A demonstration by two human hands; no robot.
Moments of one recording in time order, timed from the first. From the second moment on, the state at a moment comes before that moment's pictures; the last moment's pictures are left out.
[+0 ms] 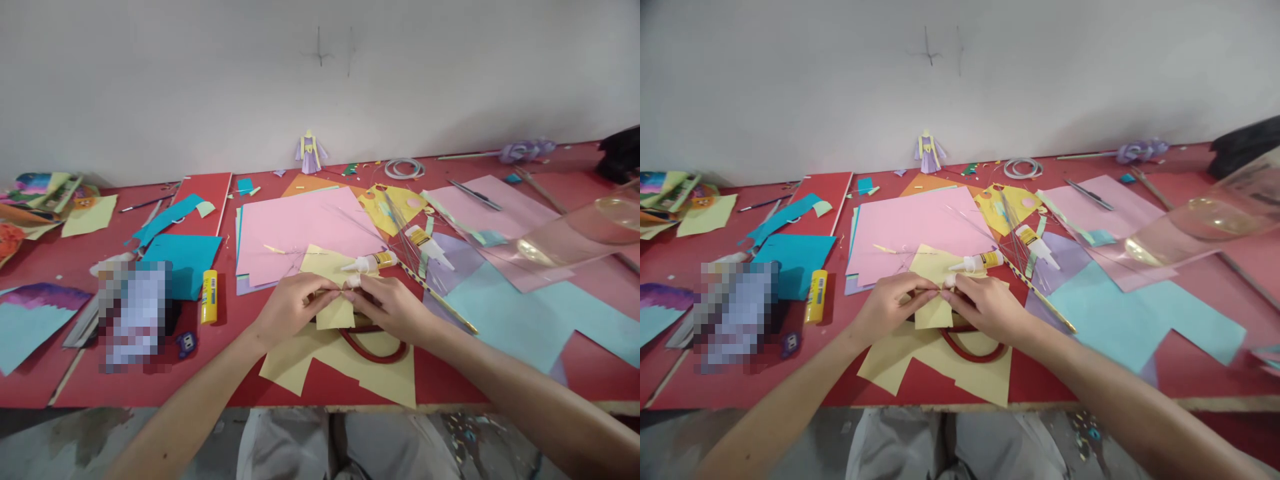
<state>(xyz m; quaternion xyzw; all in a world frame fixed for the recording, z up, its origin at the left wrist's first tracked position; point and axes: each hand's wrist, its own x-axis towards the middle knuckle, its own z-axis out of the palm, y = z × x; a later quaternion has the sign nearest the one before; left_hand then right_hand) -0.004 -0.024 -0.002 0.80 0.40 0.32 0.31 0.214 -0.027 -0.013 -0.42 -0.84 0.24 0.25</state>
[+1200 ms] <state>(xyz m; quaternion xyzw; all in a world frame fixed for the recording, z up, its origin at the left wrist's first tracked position) -0.005 -0.022 -0.003 0.79 0.42 0.28 0.35 0.213 -0.027 -0.011 -0.44 -0.83 0.24 0.26</state>
